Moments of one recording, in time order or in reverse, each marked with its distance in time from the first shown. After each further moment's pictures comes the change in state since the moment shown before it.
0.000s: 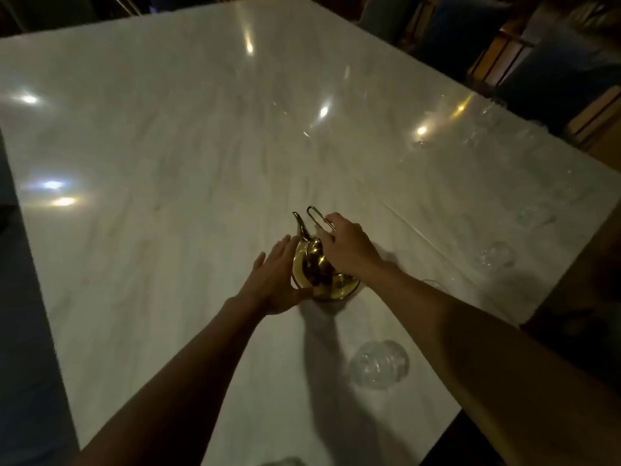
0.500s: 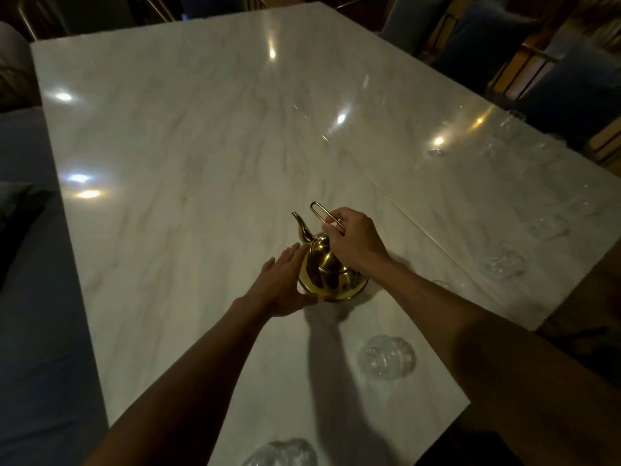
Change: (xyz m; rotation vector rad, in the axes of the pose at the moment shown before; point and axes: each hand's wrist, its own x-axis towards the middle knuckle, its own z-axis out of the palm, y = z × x) left_hand -0.024 -0.023 0.008 -0.013 0.021 0.026; right_hand -0.031 -0.033 -0.007 0.179 0.082 -0.111
